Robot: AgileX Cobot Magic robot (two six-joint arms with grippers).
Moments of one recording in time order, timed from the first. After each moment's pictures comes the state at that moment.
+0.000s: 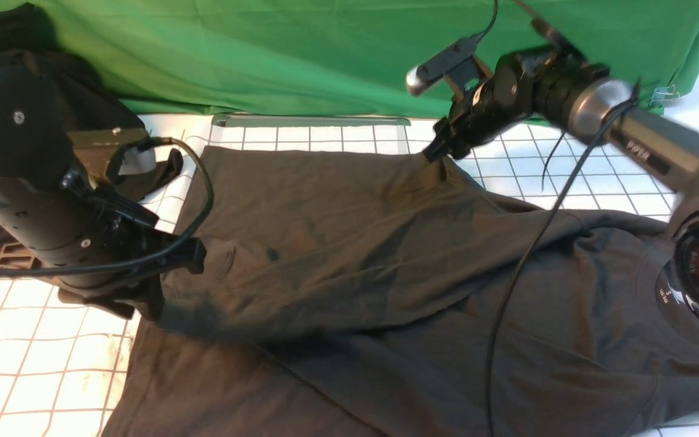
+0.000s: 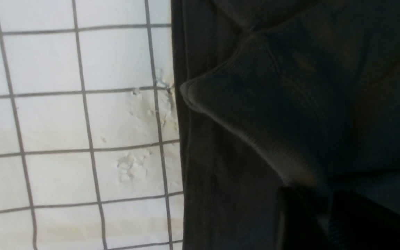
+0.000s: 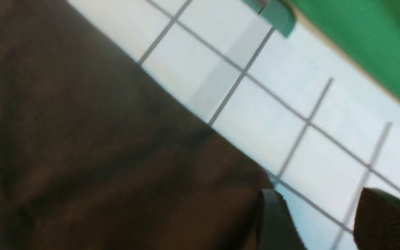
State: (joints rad) right arm 0.35 2.42 -2.17 -0.02 0.64 -0.27; left arm -0.28 1.45 -1.09 0.01 1.01 -0.29
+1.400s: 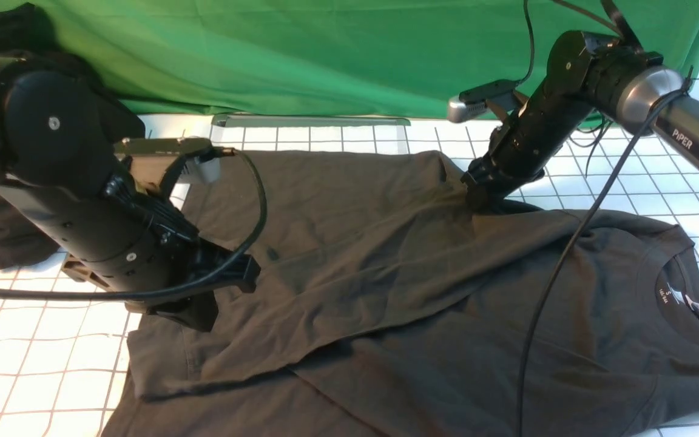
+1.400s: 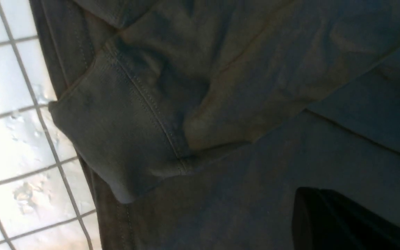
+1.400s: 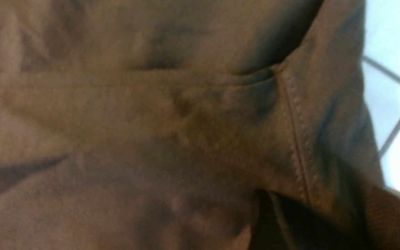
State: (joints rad) right arm 0.24 2.44 -2.18 0.24 1.07 -0.38; left arm -0.38 1.45 -1.09 -0.13 0.97 -0.15
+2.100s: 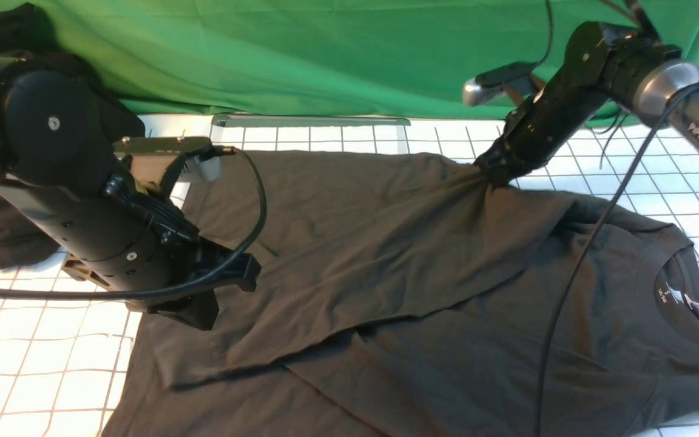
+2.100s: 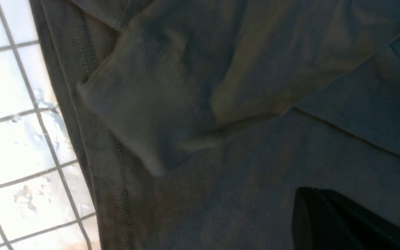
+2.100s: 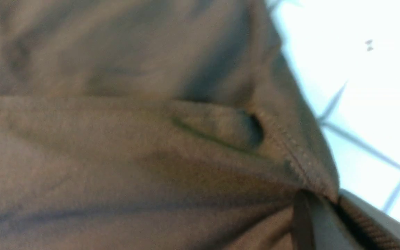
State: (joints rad) right arm 0.20 2.43 -2.21 0.23 1.00 -0.39; left arm -0.38 1.45 -1.09 -0.13 0.97 -0.15
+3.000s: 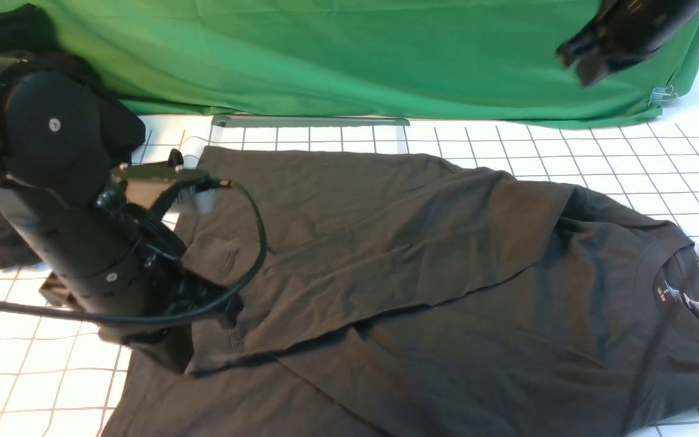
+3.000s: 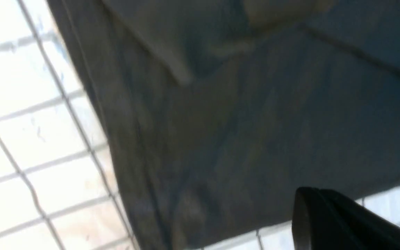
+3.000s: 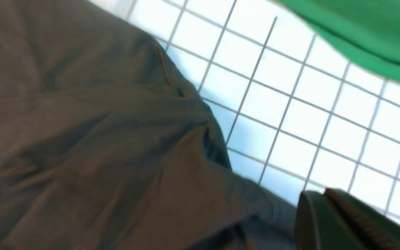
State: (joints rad) right arm 0.17 2.00 -2.14 0.10 1.20 -0.25; left arm -0.38 1.44 -1.08 -0.11 1.15 -0.13
